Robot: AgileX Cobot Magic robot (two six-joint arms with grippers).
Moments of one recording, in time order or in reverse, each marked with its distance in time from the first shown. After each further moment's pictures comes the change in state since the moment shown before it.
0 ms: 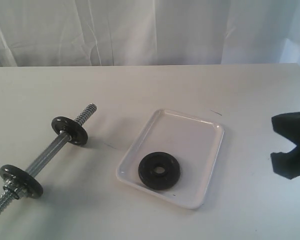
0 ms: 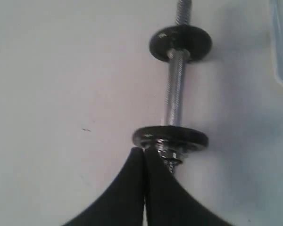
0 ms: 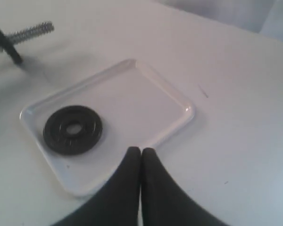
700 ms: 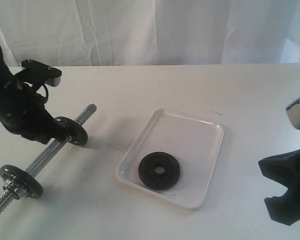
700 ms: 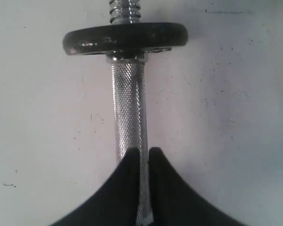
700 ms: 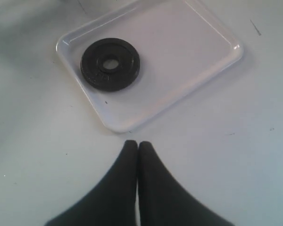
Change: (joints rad) left arm -0.016 0.901 -0.476 -0.137 0.045 0.157; right arm 0.079 0.006 0.014 0.121 0.175 -0.034
